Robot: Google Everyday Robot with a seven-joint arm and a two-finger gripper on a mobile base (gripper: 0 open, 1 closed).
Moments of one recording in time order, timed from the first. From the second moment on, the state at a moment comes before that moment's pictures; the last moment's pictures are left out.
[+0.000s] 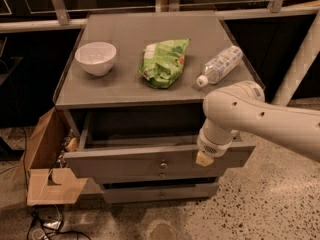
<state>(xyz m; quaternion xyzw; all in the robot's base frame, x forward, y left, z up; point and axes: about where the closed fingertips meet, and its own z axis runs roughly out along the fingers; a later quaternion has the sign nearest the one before) 0.497 -0.151 0.654 -0.53 0.85 0.01 0.07</state>
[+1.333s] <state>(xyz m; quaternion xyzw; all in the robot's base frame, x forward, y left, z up) 0.550 -0.119 0.656 -0.54 0.83 0.00 0.12</state>
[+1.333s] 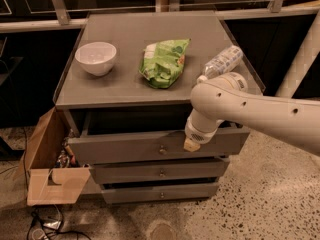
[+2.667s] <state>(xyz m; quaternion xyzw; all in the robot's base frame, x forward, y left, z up) 0.563 -0.128 0.641 -0.53 0.84 -0.04 0.11</state>
